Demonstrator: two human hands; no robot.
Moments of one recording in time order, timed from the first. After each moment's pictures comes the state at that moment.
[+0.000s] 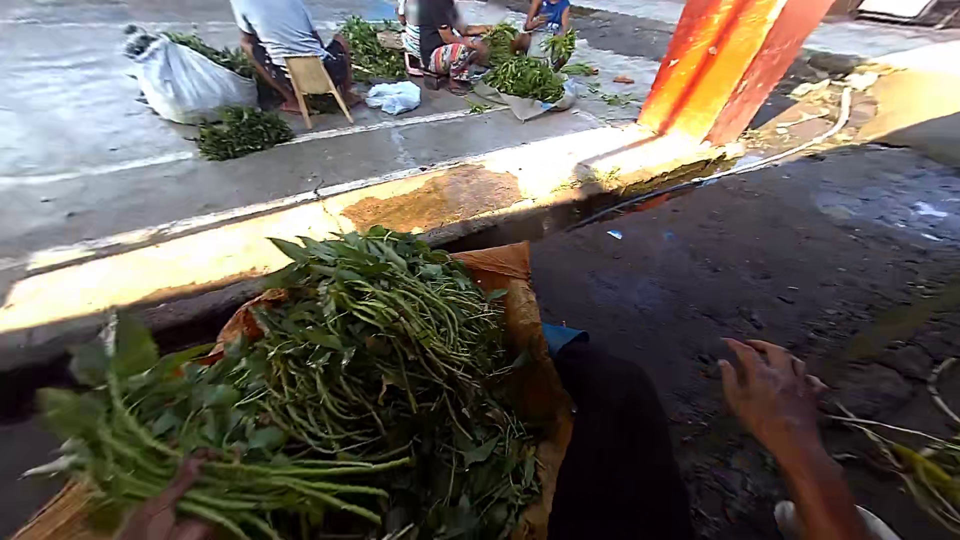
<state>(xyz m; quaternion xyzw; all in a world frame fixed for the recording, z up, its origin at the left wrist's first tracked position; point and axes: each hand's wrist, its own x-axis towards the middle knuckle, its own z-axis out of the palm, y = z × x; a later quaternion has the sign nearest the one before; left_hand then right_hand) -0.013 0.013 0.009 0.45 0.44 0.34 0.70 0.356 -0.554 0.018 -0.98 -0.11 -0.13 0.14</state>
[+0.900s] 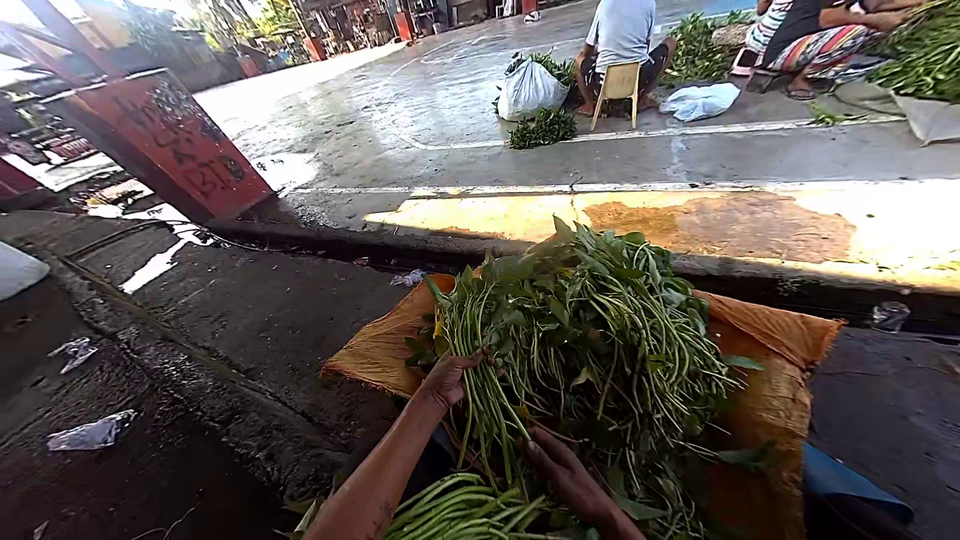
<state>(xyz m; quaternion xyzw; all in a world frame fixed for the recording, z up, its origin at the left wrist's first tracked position) 0.012 0.003 0.006 0.35 0.42 0.32 0.78 0.160 -0.188 -0.081 -0.46 -0.48 0.57 0.48</state>
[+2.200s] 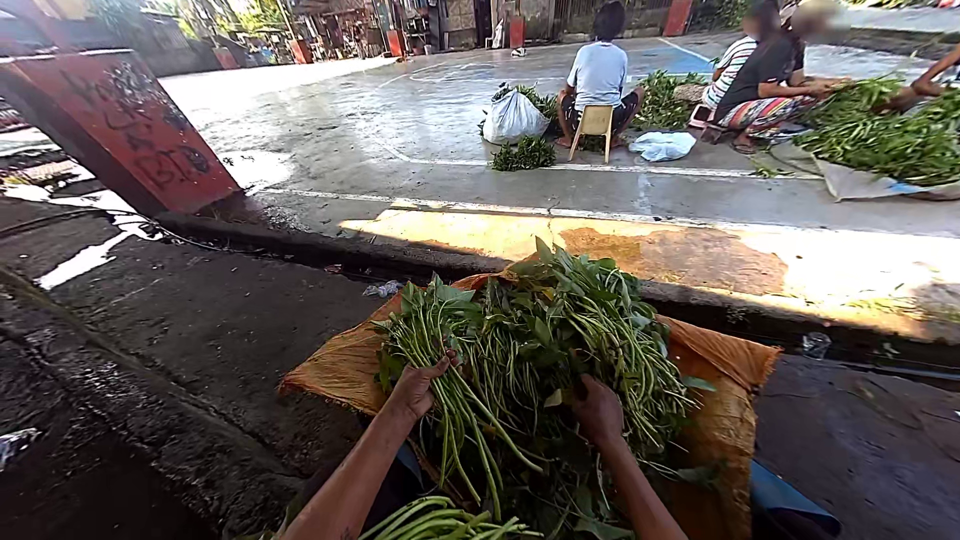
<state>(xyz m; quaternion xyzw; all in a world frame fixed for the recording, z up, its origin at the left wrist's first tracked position) 0.012 0.011 0.007 0.33 0.44 0.41 0.73 0.281 -0.131 -0.071 -0.86 -0.41 0.20 0.21</state>
